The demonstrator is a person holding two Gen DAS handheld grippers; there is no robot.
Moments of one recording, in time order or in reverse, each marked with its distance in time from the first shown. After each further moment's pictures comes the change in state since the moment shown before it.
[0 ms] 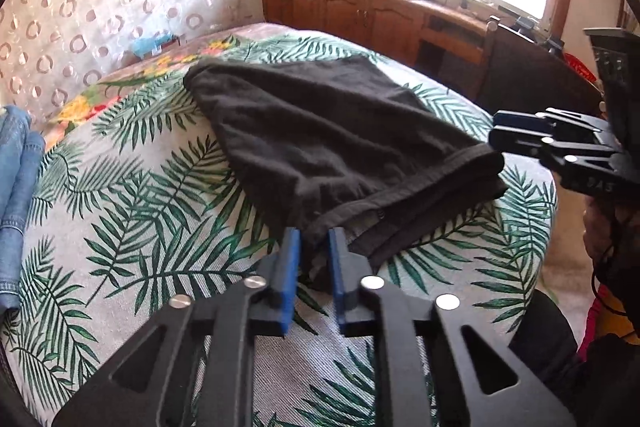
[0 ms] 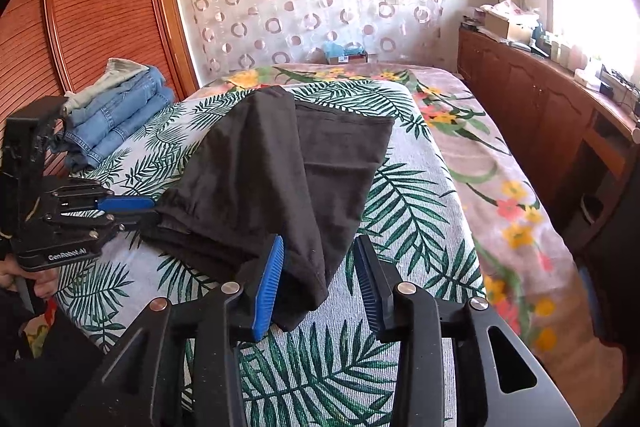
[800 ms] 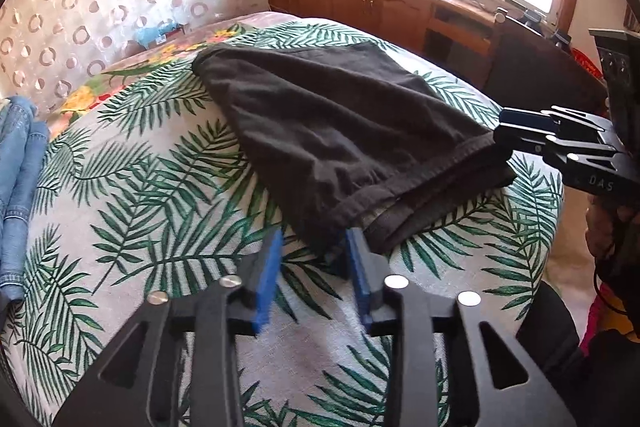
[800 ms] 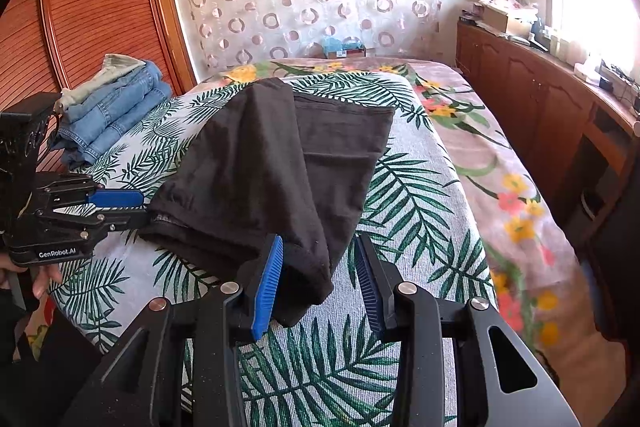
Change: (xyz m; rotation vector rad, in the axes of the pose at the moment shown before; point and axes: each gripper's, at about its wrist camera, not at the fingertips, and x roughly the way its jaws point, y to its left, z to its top) left arm 0.004 0.006 -0.001 -0.009 0.060 0.003; right arm 0.008 0.001 -0.002 0.008 0.014 -0.003
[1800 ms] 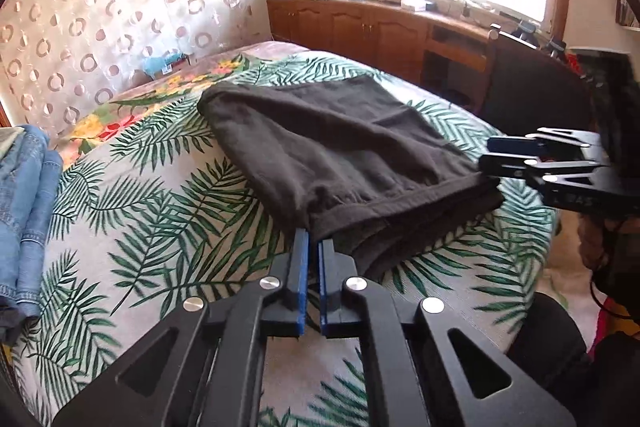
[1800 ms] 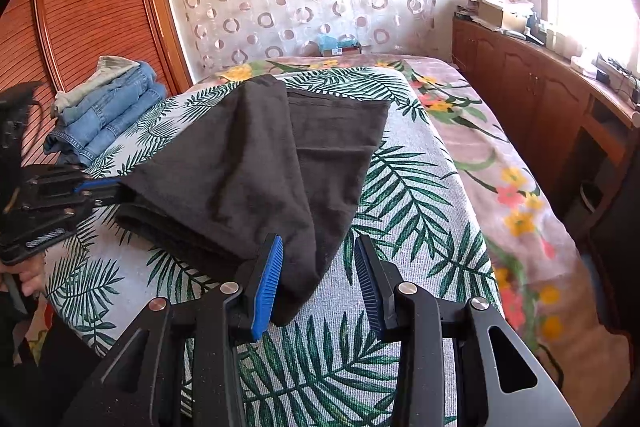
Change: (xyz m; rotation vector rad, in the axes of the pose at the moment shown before) left arm -0.027 -0.007 0.002 0.030 -0.118 0.041; right arm 0.003 -0.005 -0.003 0.020 0.006 -0.005
